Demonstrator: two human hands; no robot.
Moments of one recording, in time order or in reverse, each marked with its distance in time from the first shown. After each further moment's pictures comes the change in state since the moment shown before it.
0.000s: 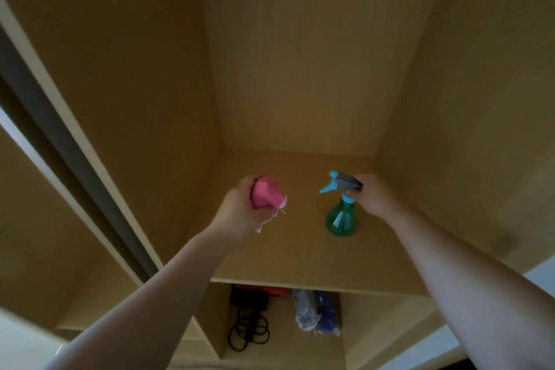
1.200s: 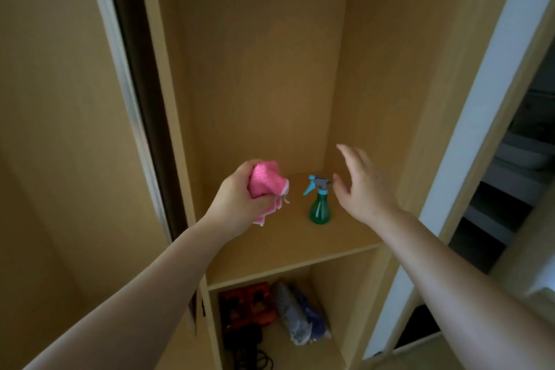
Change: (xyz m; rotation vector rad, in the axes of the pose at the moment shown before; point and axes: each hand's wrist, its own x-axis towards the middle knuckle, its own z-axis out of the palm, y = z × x) left_hand -0.115 0.052 -0.147 -0.171 -0.200 0.480; right_hand -0.249 -0.190 -0.019 -0.281 0.761 -0.290
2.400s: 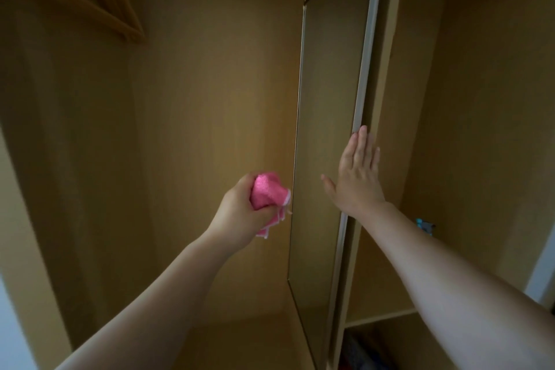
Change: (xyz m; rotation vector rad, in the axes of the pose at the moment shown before) left_hand -0.079 -0.049 -0.330 -0.061 0.116 0.047; right_hand 0.120 -0.317 0.119 -0.405 0.040 0.045
